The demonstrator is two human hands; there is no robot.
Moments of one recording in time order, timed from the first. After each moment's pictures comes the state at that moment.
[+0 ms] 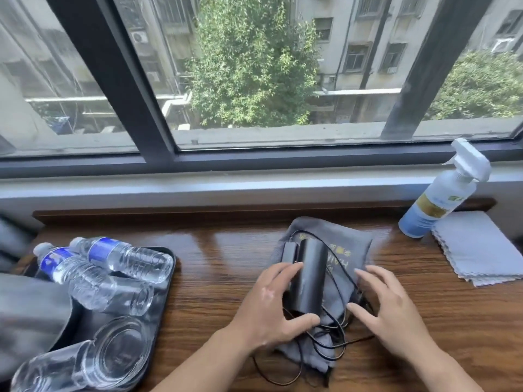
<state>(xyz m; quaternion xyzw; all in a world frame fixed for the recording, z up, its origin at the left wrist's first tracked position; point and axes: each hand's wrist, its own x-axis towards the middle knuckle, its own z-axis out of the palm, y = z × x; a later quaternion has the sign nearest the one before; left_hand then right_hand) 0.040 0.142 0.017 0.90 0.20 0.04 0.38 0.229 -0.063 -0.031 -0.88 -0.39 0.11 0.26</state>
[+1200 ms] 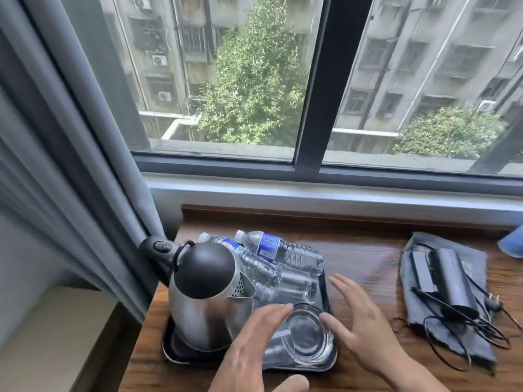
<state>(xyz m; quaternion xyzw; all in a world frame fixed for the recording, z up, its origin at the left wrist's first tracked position) -0.340 0.310 0.063 0.82 0.17 0.22 0.50 -0.100 0.180 0.013 -0.83 -0.48 0.09 0.27</state>
